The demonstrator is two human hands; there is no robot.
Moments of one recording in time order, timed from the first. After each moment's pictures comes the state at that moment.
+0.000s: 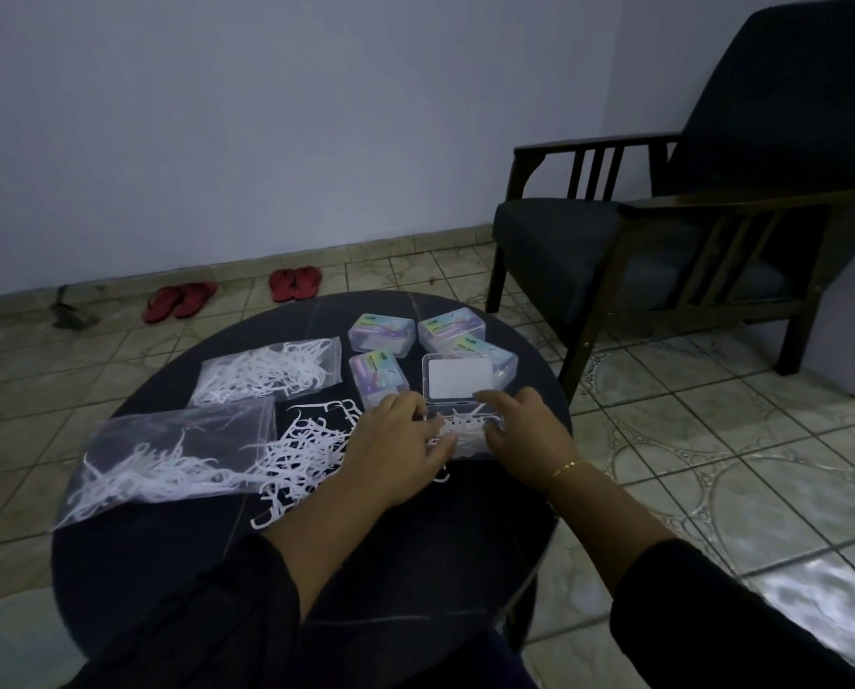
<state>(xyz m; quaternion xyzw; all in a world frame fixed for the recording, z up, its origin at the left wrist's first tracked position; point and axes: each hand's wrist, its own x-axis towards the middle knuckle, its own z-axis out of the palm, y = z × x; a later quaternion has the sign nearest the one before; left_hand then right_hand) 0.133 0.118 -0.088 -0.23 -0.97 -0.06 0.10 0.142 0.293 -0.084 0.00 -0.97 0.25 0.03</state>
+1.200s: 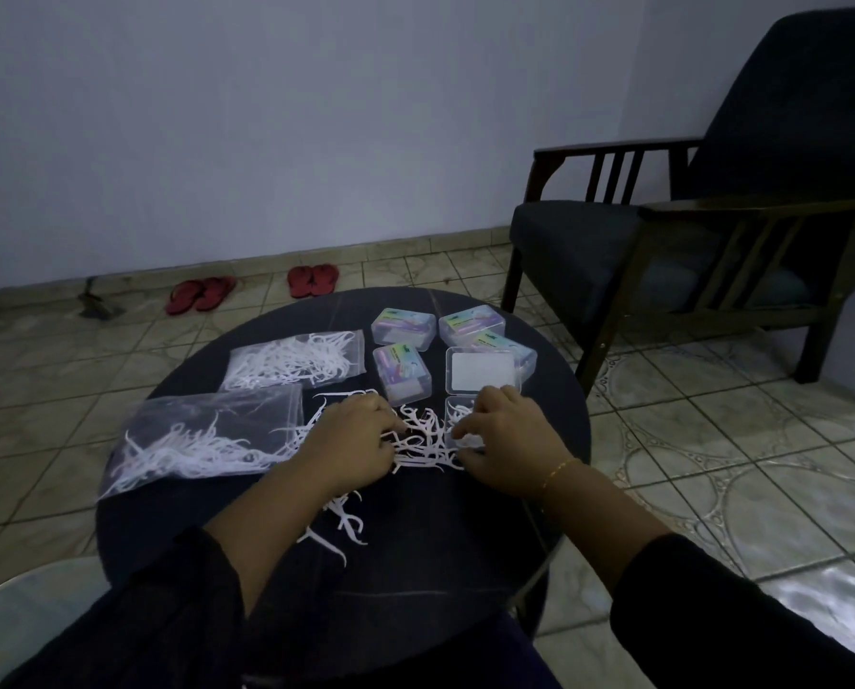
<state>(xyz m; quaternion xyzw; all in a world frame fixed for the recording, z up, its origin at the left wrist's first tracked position) 0.142 0.055 -0.069 -0.20 -0.98 -0.09 0.01 0.165 0.263 -0.064 0.19 -0.97 0.11 0.04</state>
